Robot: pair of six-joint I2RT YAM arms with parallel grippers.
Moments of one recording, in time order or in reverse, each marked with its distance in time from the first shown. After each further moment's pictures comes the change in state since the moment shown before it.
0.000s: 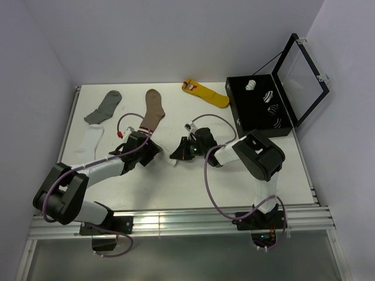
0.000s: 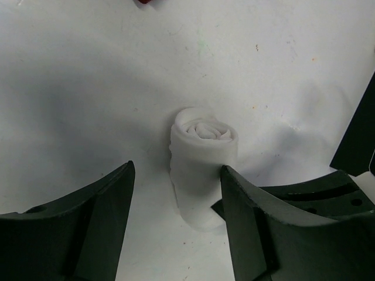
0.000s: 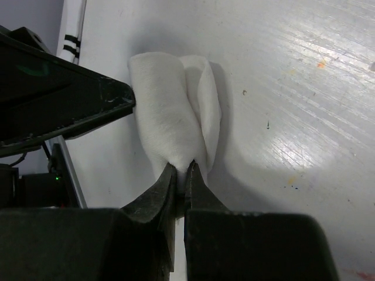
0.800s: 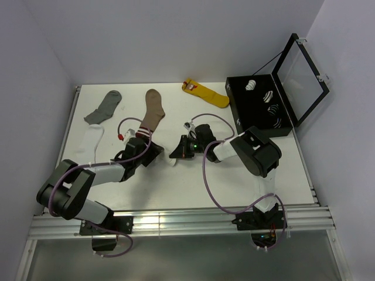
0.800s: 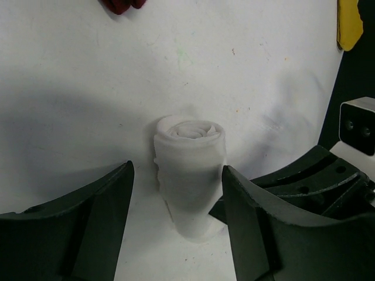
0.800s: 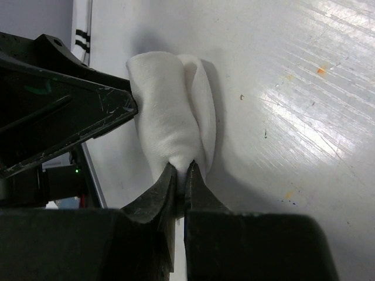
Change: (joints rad) left arm 0.000 0.062 -0.132 0.335 0.019 0.038; right arm -0.043 0.065 0.074 -0.053 -0.127 0.061
